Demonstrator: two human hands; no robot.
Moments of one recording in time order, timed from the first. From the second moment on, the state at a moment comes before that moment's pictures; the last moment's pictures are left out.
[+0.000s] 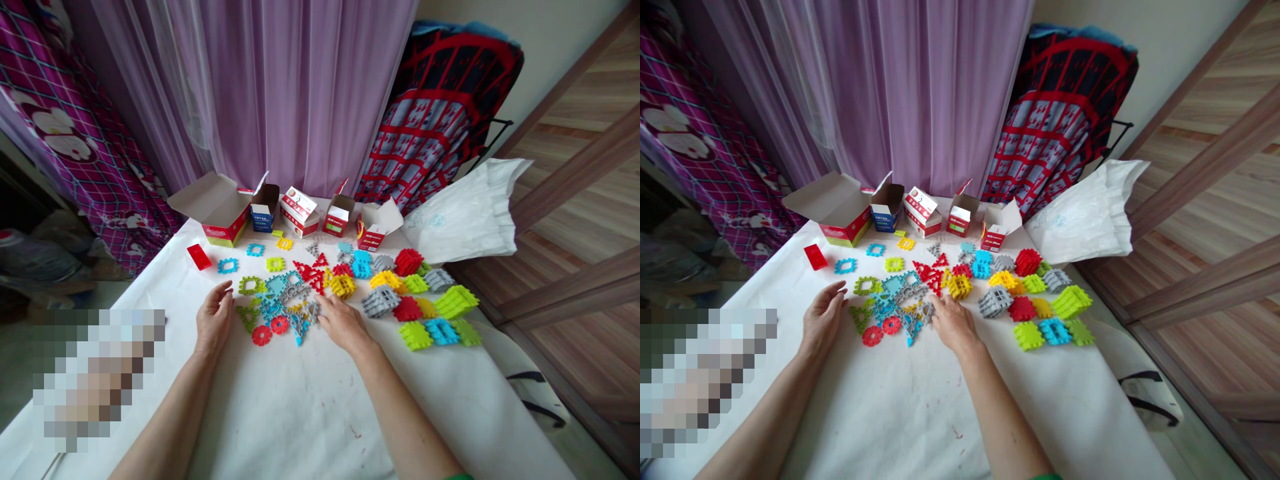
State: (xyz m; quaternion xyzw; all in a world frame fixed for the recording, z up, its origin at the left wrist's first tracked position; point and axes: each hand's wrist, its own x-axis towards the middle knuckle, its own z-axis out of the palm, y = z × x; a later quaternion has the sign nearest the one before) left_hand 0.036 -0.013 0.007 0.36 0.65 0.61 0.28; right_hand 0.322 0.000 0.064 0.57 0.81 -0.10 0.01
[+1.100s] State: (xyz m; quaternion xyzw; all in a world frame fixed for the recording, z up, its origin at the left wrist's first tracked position) left_hand 0.038 -0.015 0.012 0.37 0.66 0.59 0.27; right_hand 0.324 -0.023 0.078 0.62 0.78 -0.09 -0.05
